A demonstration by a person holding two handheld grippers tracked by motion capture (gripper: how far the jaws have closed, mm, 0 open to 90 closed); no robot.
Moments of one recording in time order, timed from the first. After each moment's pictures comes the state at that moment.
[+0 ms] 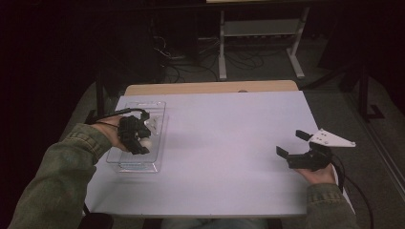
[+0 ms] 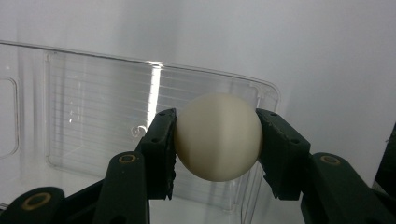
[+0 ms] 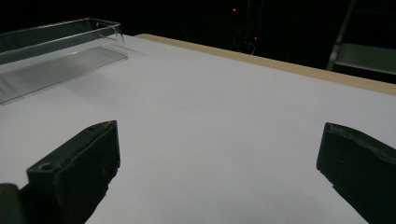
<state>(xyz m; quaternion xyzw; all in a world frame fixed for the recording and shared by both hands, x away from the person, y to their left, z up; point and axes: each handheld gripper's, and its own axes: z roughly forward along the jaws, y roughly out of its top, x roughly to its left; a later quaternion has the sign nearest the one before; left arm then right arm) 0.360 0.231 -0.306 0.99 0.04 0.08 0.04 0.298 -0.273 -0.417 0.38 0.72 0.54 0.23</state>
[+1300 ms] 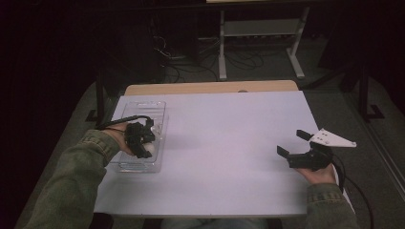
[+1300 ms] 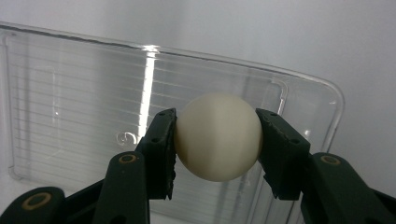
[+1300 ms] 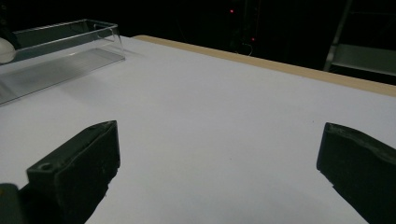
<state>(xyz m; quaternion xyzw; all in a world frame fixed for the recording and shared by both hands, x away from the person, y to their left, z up) 0.376 0.232 -0.353 1.00 0.06 0.07 0.02 0.298 -0.275 -0.417 0.39 0.71 0.54 0.23</state>
